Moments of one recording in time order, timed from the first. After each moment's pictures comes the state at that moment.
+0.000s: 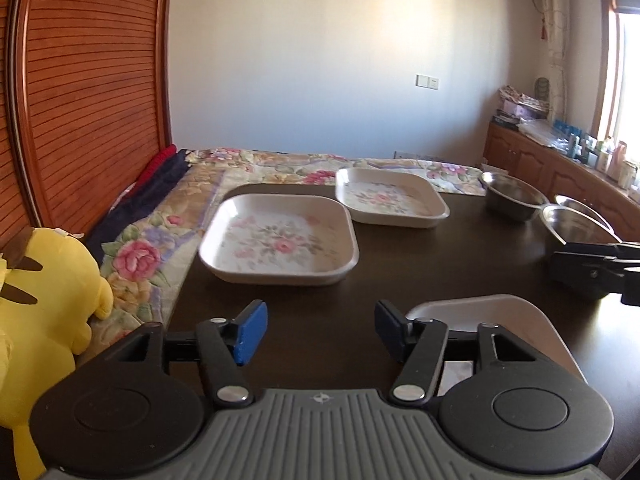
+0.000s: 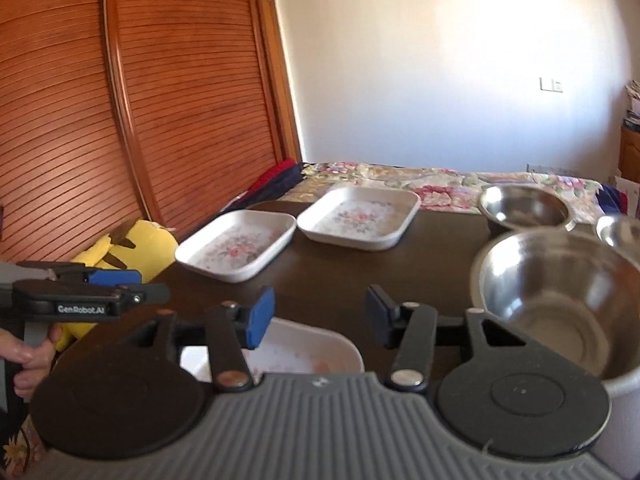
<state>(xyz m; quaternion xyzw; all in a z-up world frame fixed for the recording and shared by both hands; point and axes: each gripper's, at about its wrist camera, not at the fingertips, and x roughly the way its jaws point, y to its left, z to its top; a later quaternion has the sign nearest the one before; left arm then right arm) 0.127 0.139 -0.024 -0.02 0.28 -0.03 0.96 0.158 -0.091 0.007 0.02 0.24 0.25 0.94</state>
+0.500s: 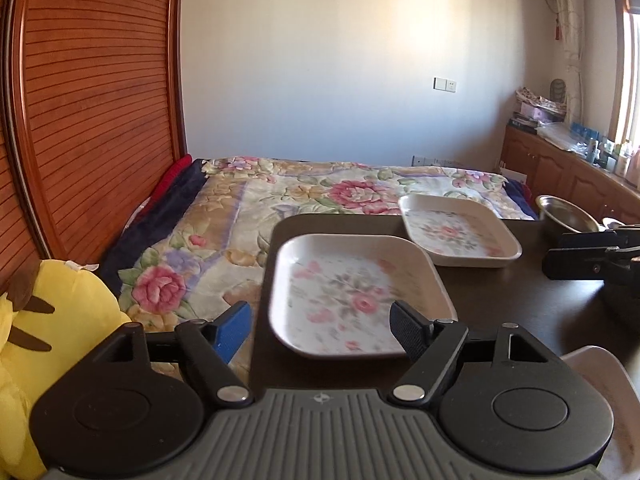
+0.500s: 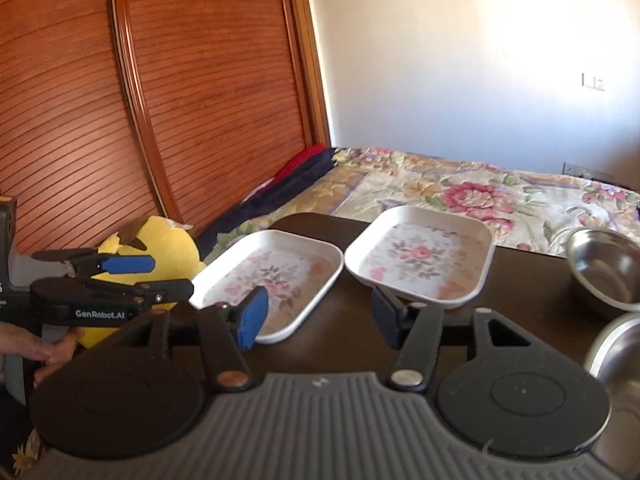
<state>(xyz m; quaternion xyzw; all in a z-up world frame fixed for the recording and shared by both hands) 0.197 0.203 -0.015 0.00 0.27 -0.02 0.96 0.229 -0.011 0.022 0.00 0.28 0.29 0.92</state>
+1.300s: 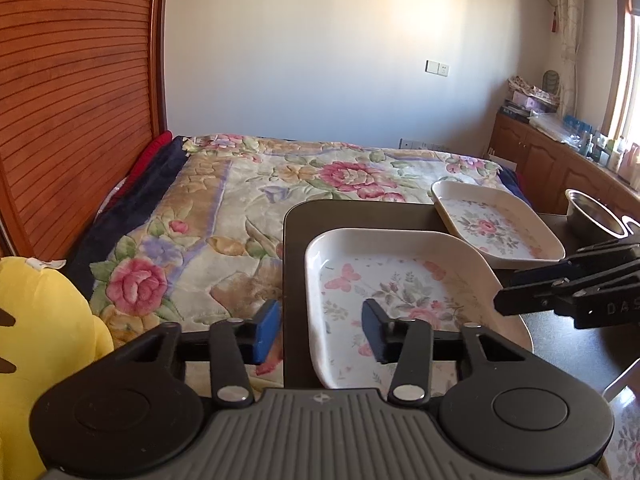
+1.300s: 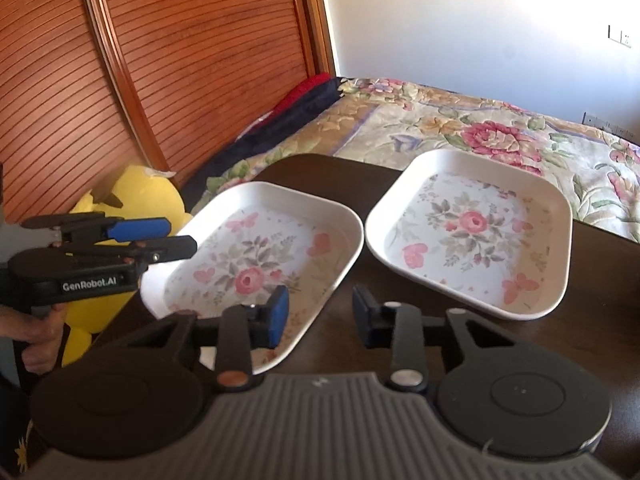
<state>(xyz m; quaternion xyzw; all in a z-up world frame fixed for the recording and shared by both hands) 0.261 0.241 -0.044 -0.02 0.30 -0.06 0.95 0.295 0.042 -0.015 -0.03 0.38 0.29 0.88</state>
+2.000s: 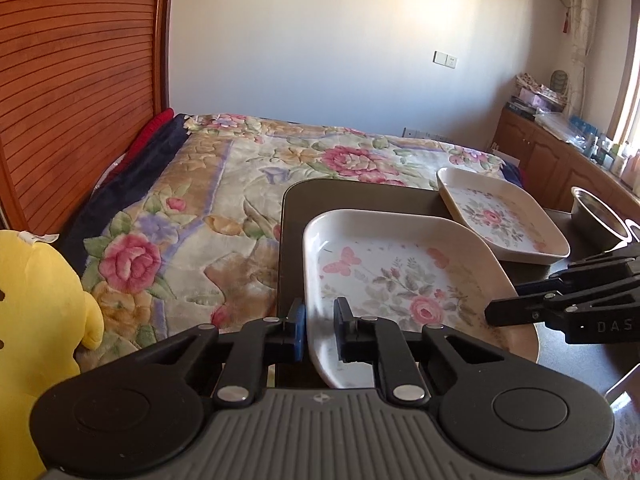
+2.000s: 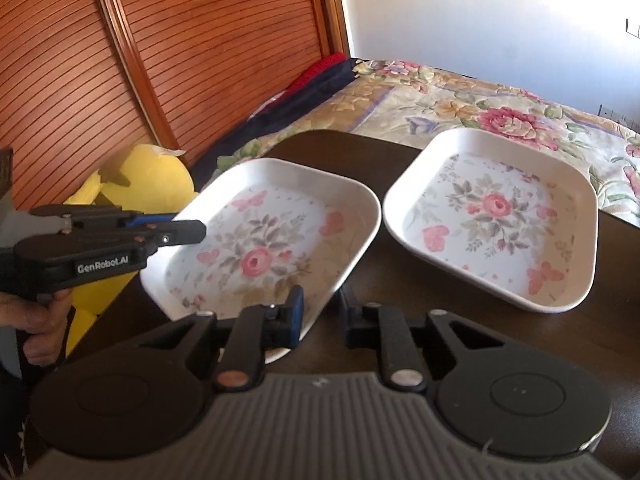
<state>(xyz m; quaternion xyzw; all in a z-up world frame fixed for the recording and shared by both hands) 0.266 0.242 -0.053 -0.04 0.33 -0.05 0.94 0.298 0.050 -0.025 -0.04 0.40 0.30 0.86</state>
